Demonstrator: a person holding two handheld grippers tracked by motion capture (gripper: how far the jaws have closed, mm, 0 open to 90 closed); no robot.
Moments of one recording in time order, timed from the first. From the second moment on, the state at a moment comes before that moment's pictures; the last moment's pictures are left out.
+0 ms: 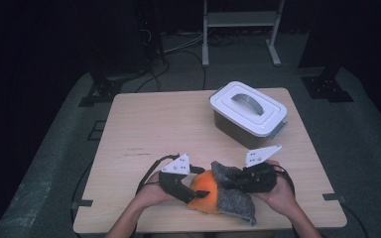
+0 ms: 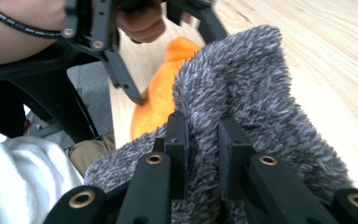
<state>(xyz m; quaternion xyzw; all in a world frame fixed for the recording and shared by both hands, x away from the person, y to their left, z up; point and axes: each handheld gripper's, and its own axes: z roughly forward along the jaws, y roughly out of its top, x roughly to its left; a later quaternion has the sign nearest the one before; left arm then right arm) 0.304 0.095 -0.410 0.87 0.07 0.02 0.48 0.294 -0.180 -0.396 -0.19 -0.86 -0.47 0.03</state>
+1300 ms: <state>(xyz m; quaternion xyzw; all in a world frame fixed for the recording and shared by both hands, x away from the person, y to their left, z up) 0.316 0.105 -0.418 0.87 0.10 0.04 0.48 0.300 -0.184 -0.406 -0.20 -0.86 -0.47 0.01</state>
